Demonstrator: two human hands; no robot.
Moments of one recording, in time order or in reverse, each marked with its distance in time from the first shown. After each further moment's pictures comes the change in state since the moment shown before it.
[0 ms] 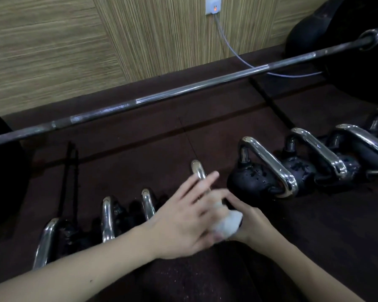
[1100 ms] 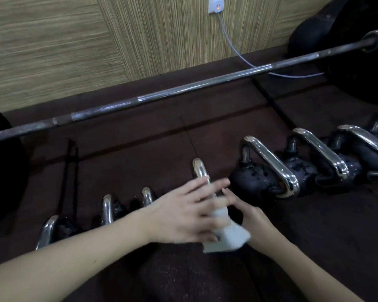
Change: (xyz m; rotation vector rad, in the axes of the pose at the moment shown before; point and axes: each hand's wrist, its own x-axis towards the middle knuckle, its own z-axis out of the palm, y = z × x) left_hand 0.006 -0.026 0.007 0.178 0.055 0.256; right_hand 0.000 0.001 0.001 0.014 0.006 -0.013
